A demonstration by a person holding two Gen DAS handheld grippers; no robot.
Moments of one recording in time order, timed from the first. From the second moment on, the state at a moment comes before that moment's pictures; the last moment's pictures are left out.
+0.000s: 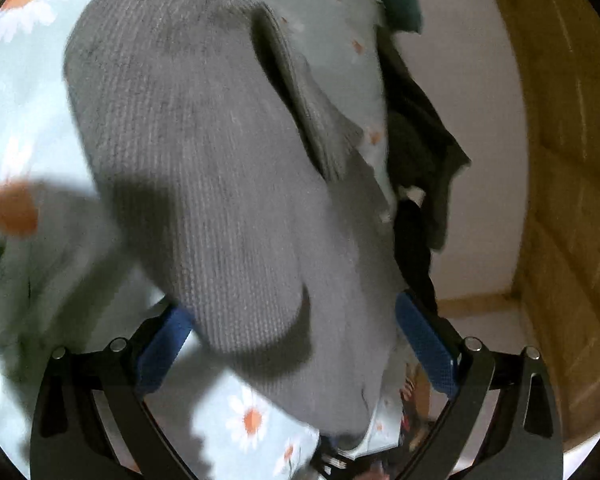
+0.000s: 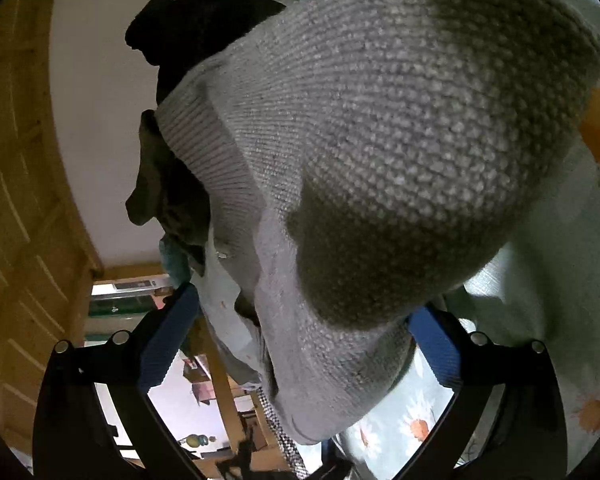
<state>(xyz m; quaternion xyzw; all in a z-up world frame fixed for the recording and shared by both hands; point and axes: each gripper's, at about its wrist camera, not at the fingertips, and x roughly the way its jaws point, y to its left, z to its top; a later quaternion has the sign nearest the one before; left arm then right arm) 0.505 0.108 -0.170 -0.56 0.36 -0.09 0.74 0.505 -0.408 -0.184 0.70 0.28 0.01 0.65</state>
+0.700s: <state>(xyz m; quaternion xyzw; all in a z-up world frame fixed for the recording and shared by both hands) 0.478 0.136 -0.192 -0.56 0.42 -0.15 0.70 0.432 -0.432 -0.204 0.67 0.29 0.09 0.67</state>
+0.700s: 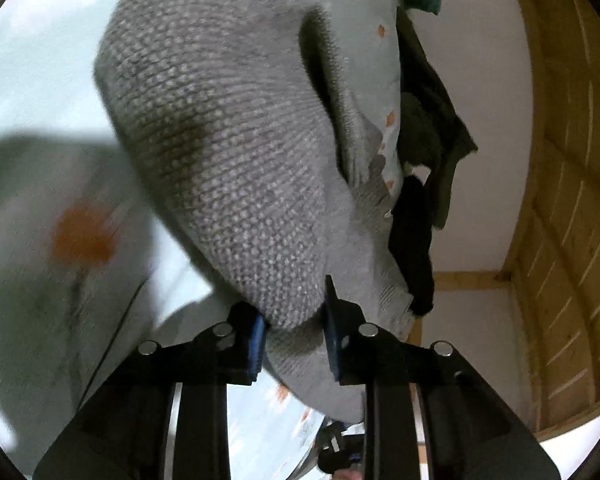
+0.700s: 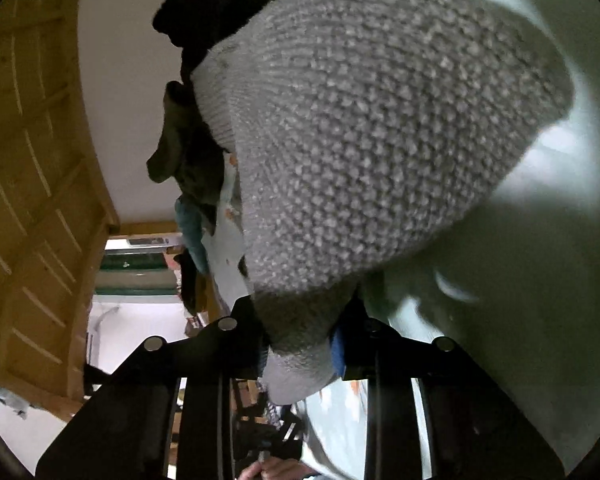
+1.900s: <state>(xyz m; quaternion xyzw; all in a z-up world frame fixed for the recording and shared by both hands) 0.521 -0.043 -0.120 0.41 0.35 -0.12 0.83 0.359 -0.433 -0.176 0.53 0.31 0.09 0.78</state>
